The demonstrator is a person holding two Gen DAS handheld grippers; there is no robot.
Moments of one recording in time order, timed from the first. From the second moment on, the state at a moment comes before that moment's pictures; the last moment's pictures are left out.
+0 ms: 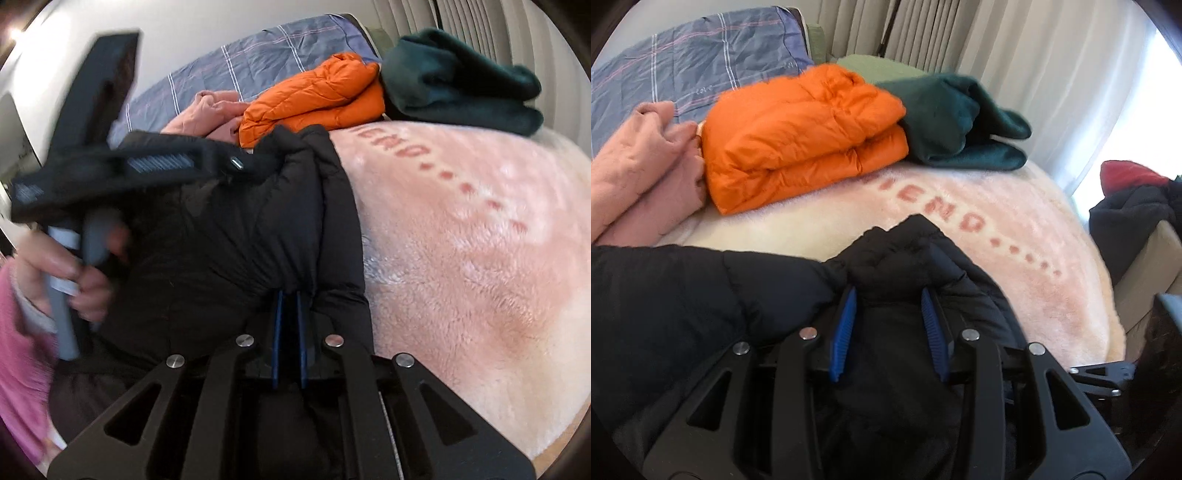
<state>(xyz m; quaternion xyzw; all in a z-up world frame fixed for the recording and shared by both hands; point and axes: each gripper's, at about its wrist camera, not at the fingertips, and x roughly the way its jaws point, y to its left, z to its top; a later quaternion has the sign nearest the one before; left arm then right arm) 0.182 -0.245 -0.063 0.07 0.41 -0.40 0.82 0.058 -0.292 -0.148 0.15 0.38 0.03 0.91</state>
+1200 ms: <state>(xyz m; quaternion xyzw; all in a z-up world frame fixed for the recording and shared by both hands) 0.176 -0.122 -0.029 0.08 0.34 -0.28 0.89 0.064 -0.296 -0.155 0.16 0.38 0.06 0.91</state>
